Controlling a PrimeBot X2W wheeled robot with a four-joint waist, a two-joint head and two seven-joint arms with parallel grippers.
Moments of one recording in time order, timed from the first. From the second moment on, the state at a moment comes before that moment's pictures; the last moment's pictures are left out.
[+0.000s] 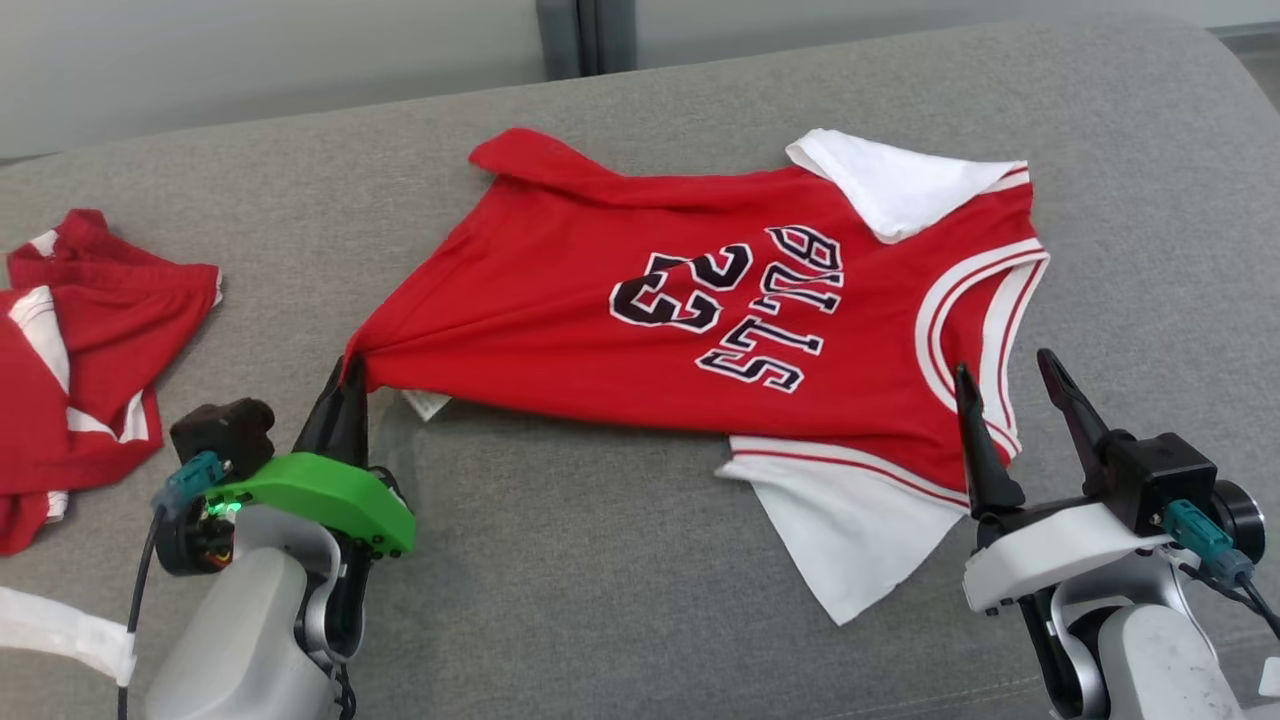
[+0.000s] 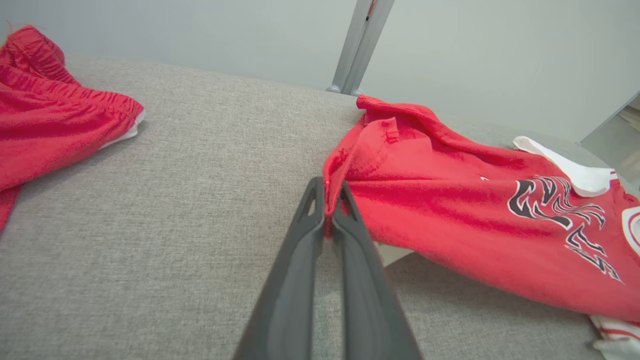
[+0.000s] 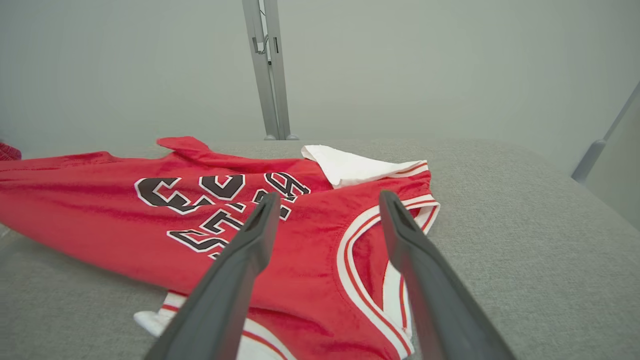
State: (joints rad) left arm -0.46 0.23 -0.41 0.62 -0.73 -0.01 -0.25; right arm -0.07 -0.05 0.00 -0.01 0.07 0.13 -0.08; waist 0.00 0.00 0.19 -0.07
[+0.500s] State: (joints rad) left arm -0.28 0.26 -0.37 0.43 -0.72 0.08 -0.25; right arm -0.07 -0.05 0.00 -0.01 0.07 0.13 -0.07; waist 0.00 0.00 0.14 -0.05
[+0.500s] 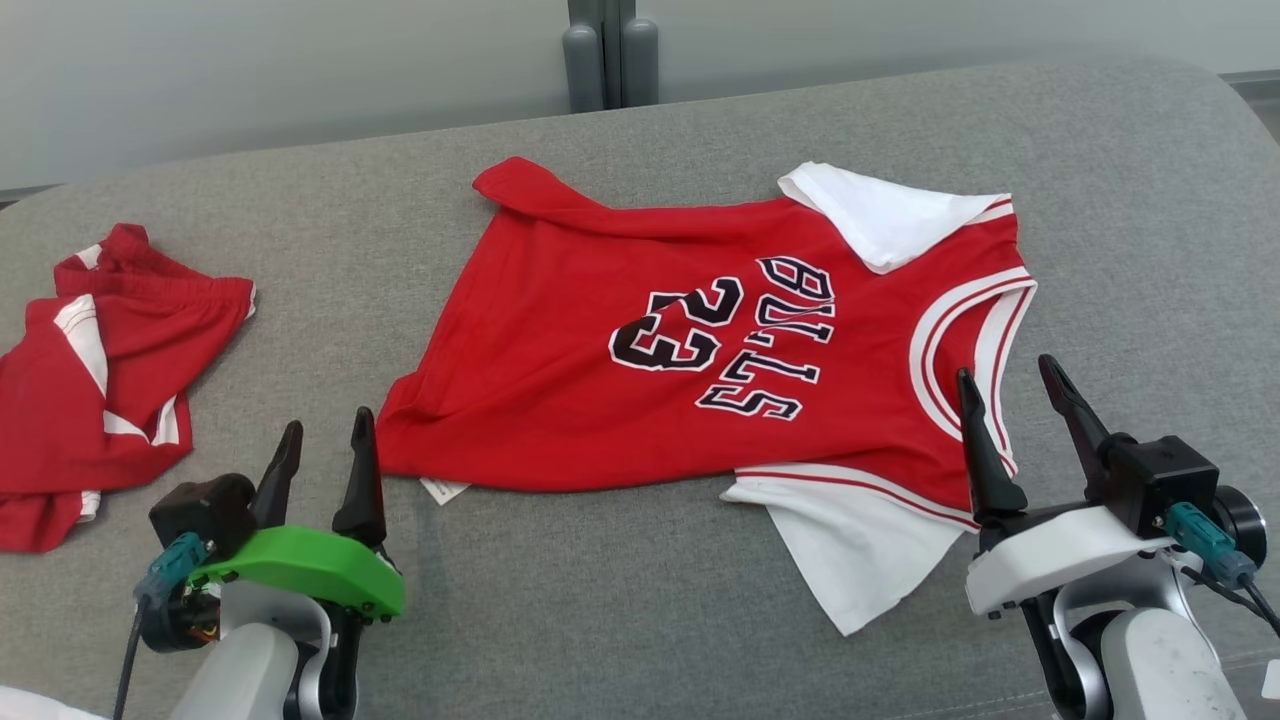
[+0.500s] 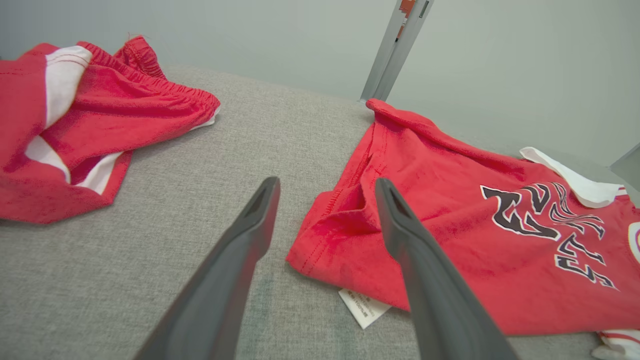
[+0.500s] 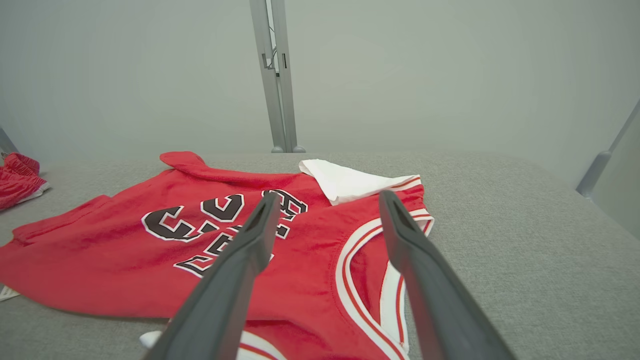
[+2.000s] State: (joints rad) left arm -0.09 0.13 -0.08 0.10 -0.35 -0.12 -0.26; right arm -0.46 -0.07 -0.28 0.53 0.04 0.13 0.35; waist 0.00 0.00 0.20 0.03
